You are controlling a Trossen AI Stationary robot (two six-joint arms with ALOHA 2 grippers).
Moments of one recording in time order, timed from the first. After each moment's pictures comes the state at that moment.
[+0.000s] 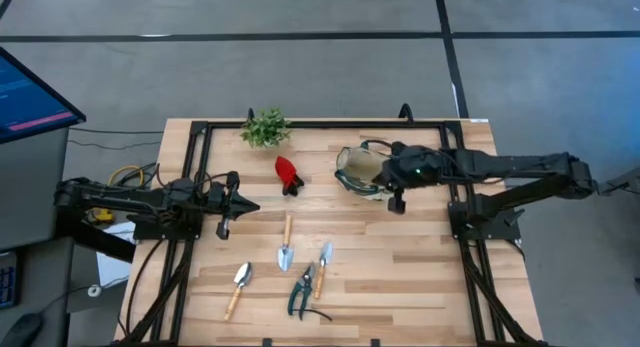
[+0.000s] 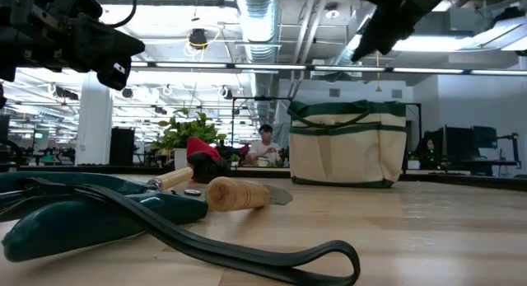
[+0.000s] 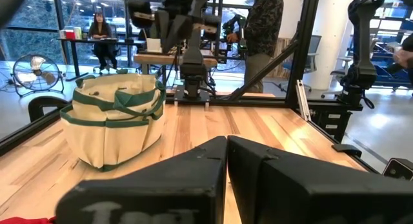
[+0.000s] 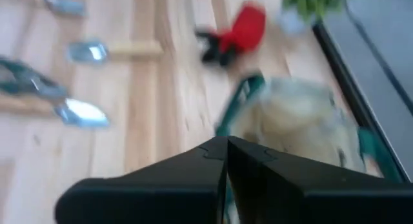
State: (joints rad) left arm -0.02 0.40 0.01 0.41 0.03 -0.06; right arm -0.06 1.08 0.90 -0.50 0.13 -0.06
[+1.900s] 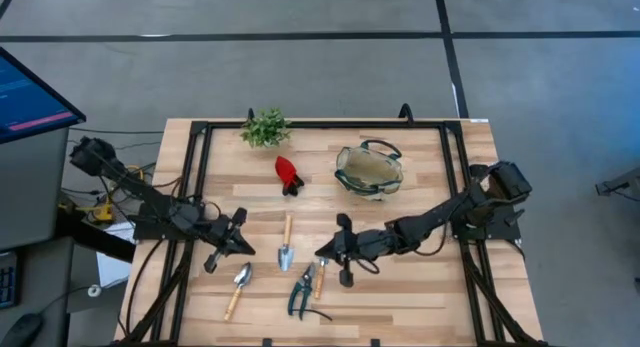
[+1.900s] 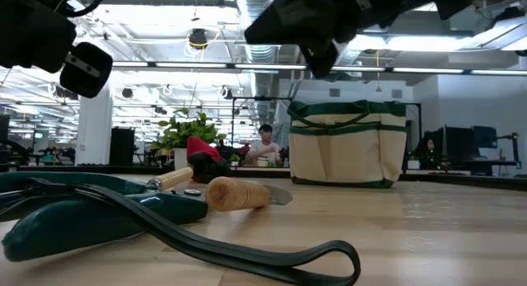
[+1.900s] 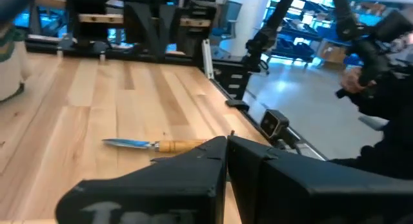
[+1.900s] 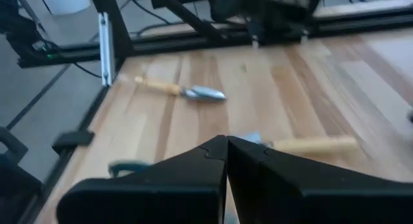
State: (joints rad) left arm -0.54 0.76 0.01 0.65 -0.16 -0.24; right arm 0.39 1.76 0.96 0.42 0.28 0.26
